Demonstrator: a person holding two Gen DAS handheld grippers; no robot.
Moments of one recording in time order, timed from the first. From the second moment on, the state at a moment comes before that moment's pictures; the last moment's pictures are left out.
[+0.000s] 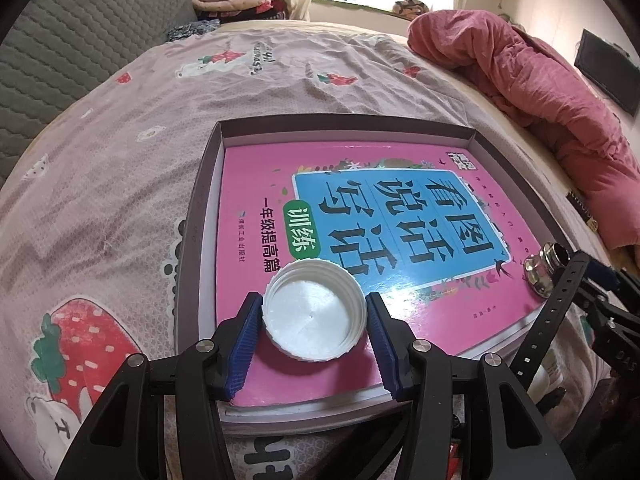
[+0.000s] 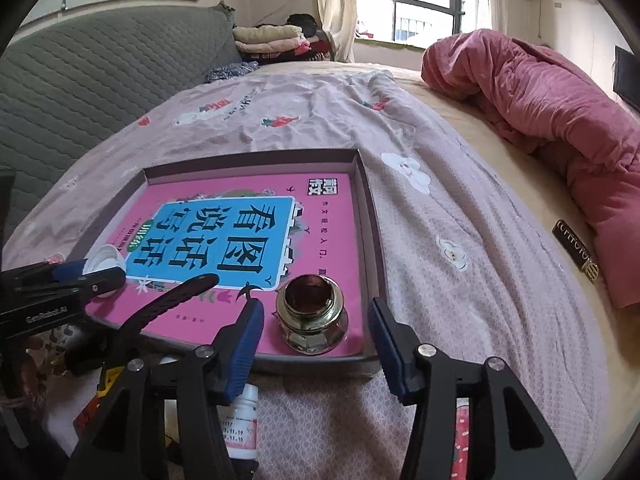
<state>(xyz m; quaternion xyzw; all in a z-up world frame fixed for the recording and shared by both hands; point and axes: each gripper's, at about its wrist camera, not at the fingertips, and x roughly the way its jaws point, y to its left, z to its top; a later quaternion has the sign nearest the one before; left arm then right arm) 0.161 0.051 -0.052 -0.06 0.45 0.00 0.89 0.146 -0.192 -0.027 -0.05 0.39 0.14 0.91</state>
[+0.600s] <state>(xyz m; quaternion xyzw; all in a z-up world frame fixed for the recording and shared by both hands) 0.159 0.053 -0.052 -0.05 0.44 0.00 0.90 0.139 -0.204 -0.014 -0.03 0.38 0.13 0.92</state>
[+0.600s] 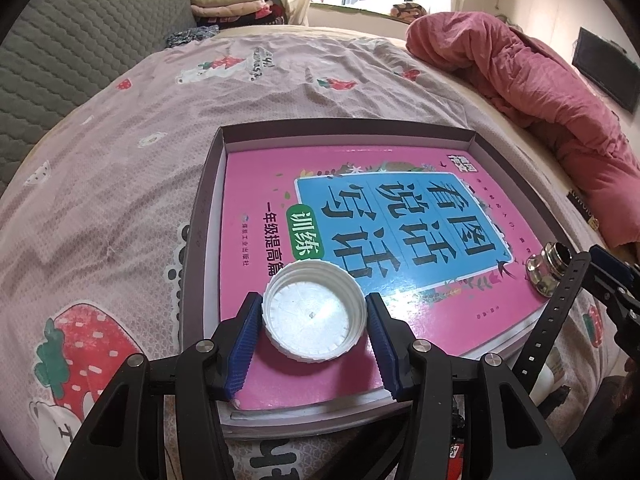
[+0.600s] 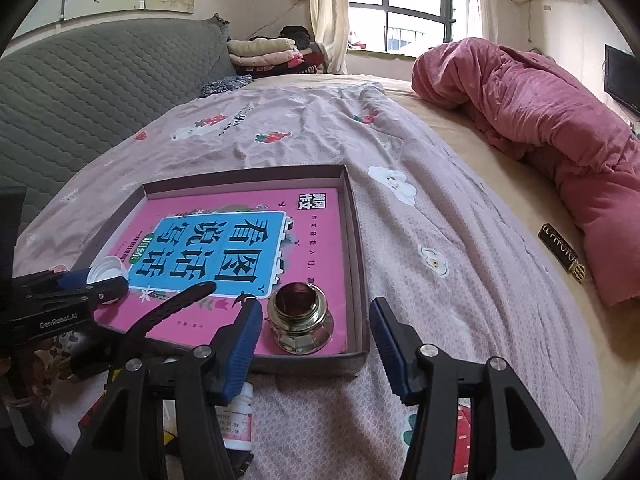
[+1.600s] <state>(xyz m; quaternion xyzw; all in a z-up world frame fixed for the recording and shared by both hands) 0.123 0.055 -0.023 -0.08 0.40 0.02 0.91 0.116 -0.203 0.007 -0.02 0.36 0.13 0.92</state>
